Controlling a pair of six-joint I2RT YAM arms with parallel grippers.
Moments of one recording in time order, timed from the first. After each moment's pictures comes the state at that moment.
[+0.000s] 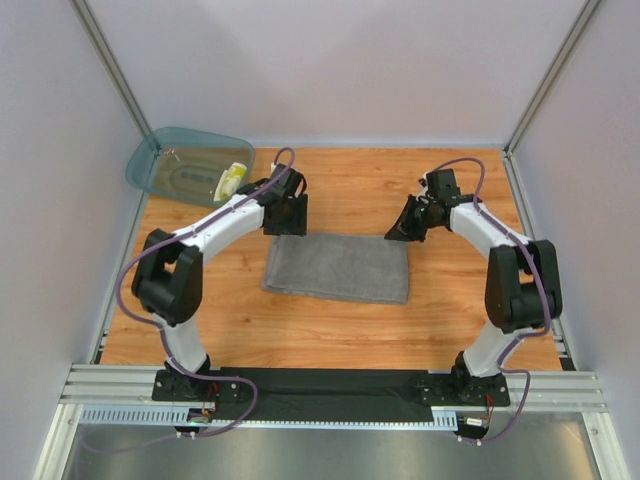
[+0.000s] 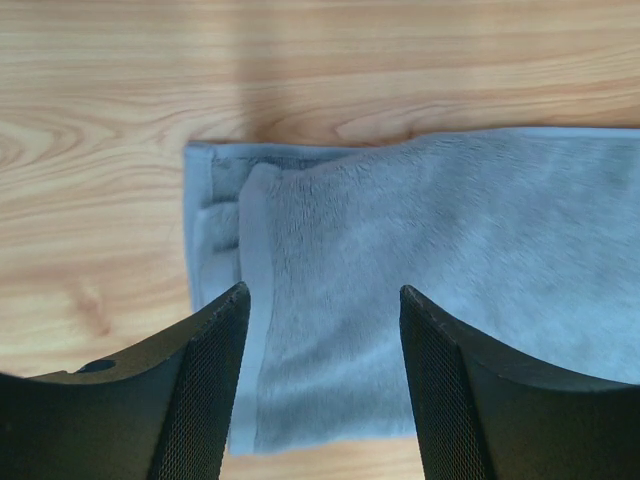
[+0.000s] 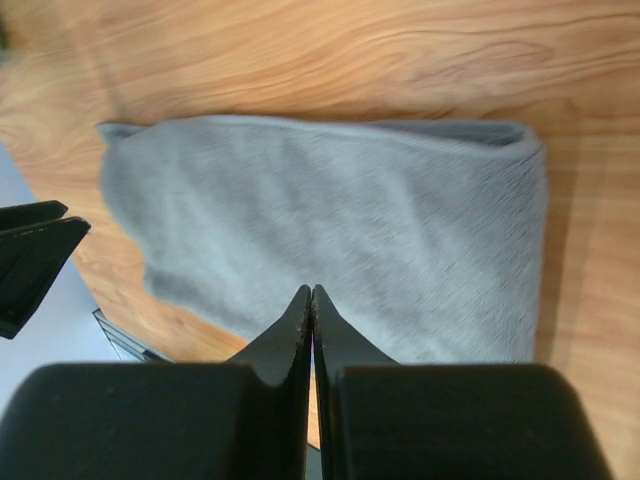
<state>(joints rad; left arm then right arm) -0.53 1.76 1.39 -0.63 -0.12 -0.45 0.16 1.66 1.17 -0.50 -0.46 0.63</state>
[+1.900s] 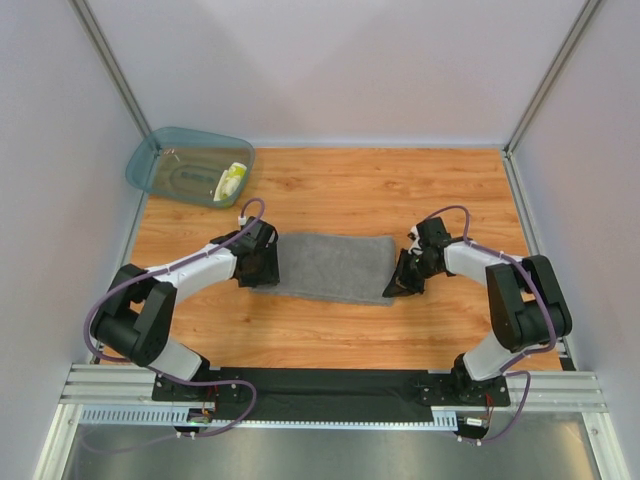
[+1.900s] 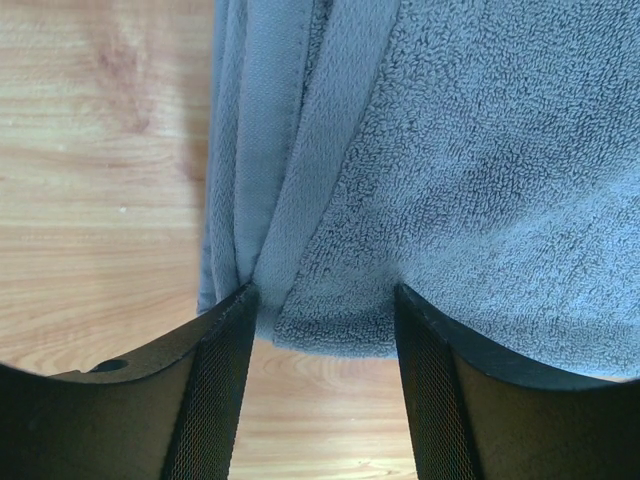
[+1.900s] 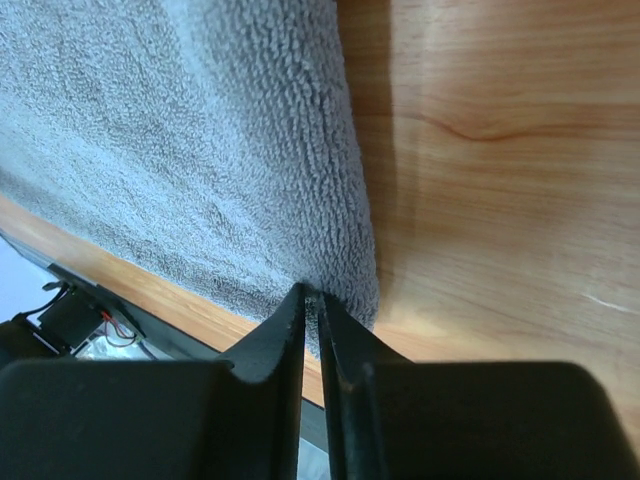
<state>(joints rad) -0.49 1.51 0.81 -0.45 -0.11 -0.58 0.23 1.60 0.77 -0.45 -0.49 0.58</state>
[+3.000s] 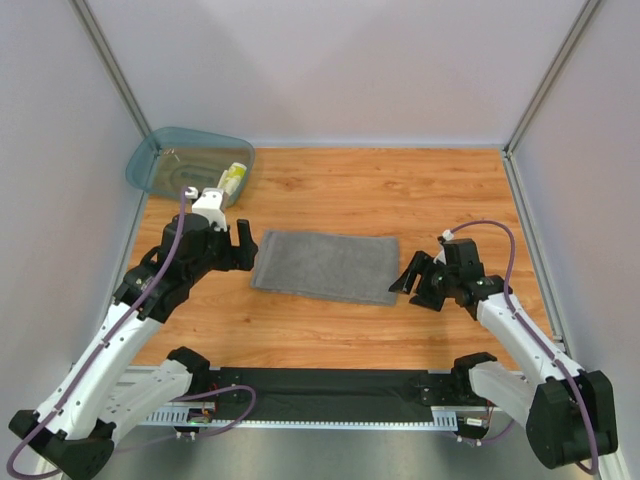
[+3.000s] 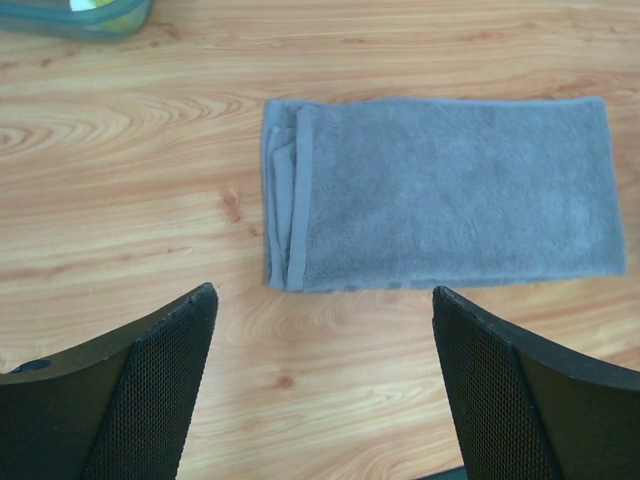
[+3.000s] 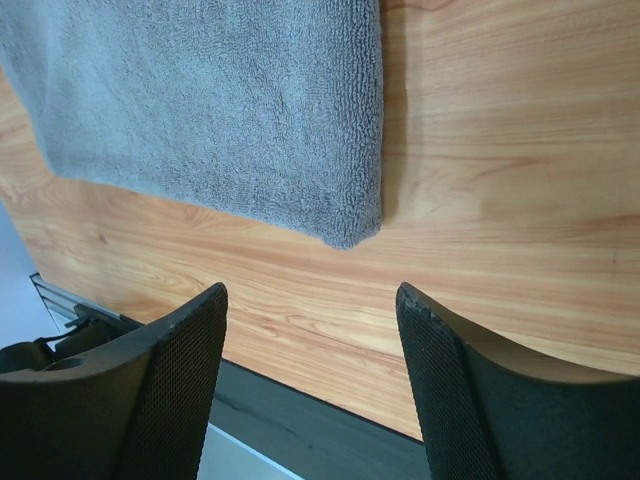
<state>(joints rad) -0.49 0.83 0.98 -0.71 -0.15 -0.31 0.23 1.00 0.55 -0.49 -0.36 0.69</state>
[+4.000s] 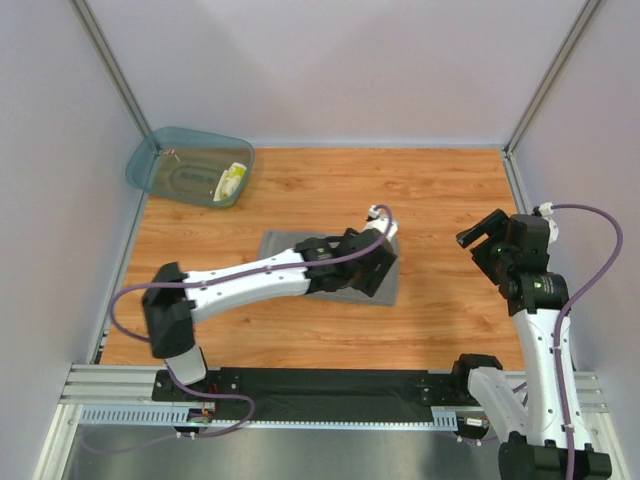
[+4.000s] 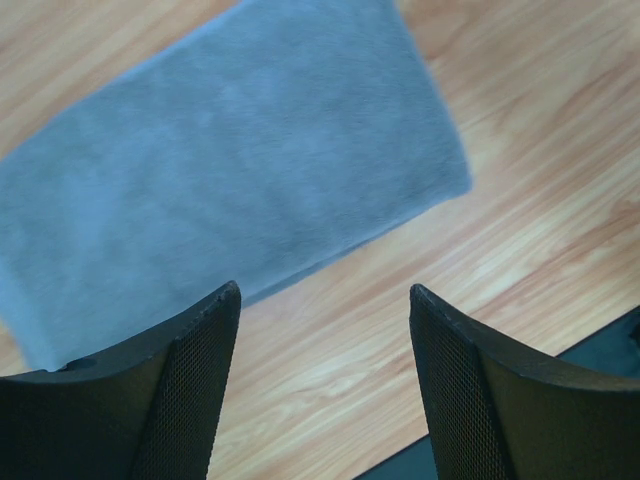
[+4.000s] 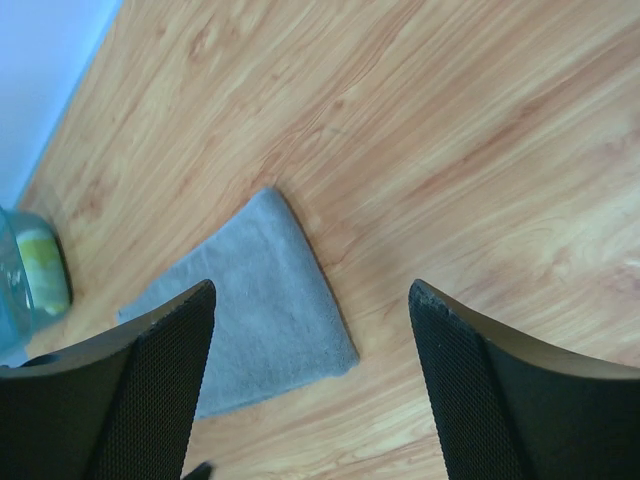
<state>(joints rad) -1.16 1.66 1.45 -0.66 -0.38 -0.40 -0.05 0.80 0.93 -0.77 0.04 0.77</state>
